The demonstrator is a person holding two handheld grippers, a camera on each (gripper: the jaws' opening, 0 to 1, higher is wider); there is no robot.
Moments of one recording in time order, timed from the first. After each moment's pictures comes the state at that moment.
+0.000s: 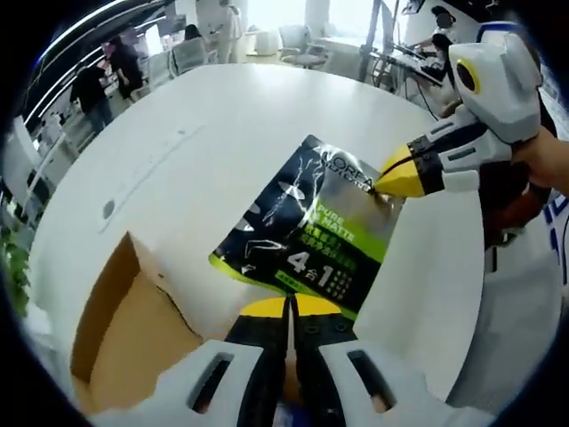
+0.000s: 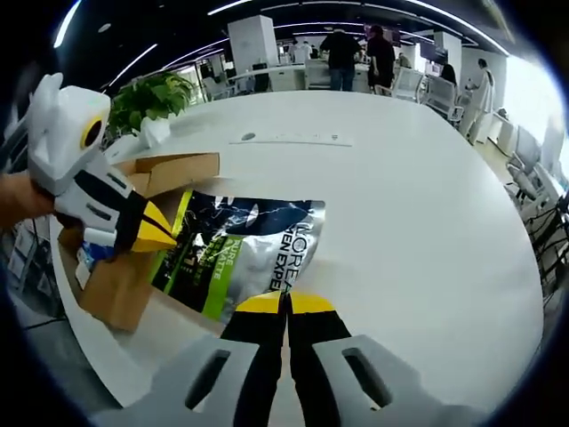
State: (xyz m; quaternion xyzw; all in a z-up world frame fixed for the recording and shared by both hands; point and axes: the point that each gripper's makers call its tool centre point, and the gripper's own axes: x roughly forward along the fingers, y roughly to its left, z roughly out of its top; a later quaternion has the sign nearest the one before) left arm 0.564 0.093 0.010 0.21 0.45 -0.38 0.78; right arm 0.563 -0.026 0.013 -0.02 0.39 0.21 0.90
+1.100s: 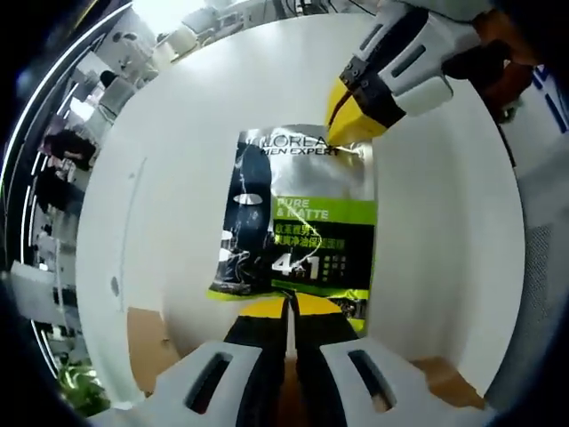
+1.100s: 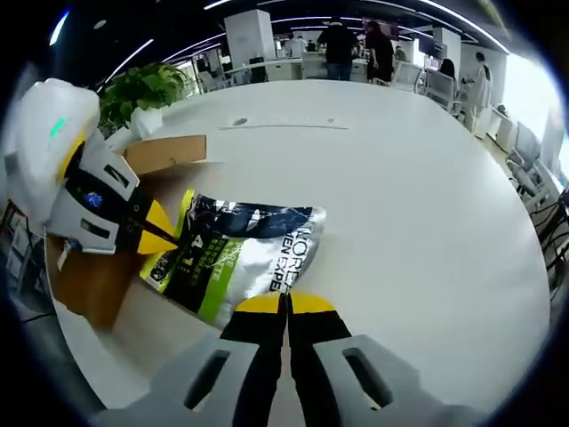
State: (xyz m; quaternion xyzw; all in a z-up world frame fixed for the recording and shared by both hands) left arm 0.565 0.083 -0.024 0.44 0.41 -0.43 0.67; right arm 0.569 -0.031 -0.019 -0.03 0.40 0.20 0.89
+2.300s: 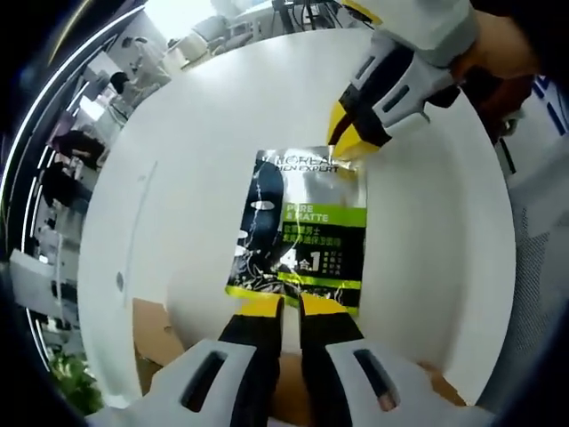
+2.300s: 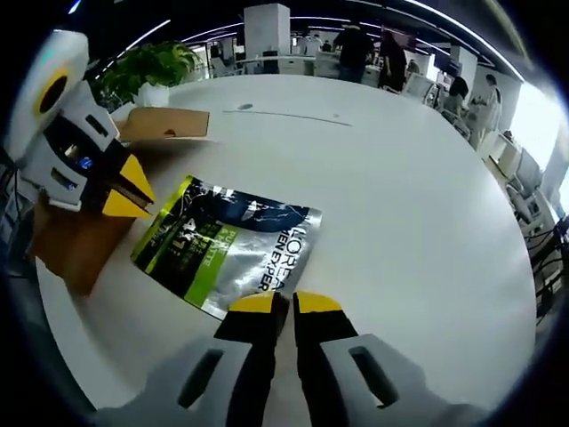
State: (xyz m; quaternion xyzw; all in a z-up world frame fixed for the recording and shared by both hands) left arm 0.555 0.083 0.001 0.41 0.39 -0.43 0.71; right arm 0.562 -0.047 -0.028 -0.09 0.39 0.21 0.89
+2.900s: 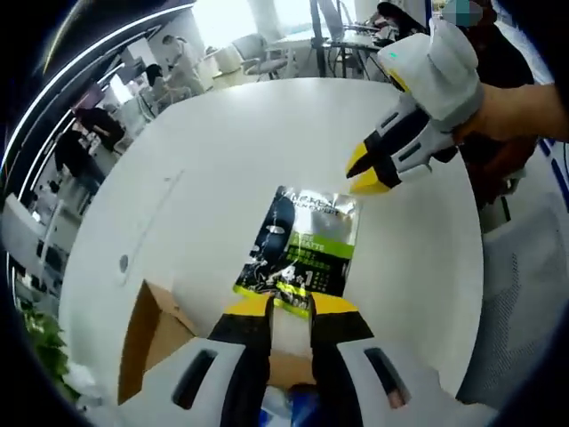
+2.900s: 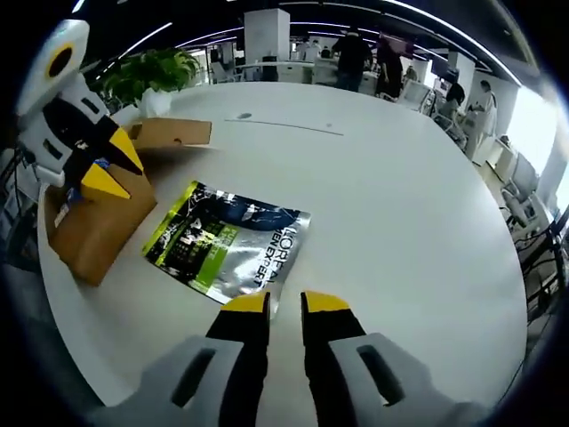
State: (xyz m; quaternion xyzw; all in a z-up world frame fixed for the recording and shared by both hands) left arm 0.542 0.085 0.049 0.29 0.37 -0.42 0.77; right arm 0.547 -0.057 -0.005 -0.10 0.38 0.21 0.90
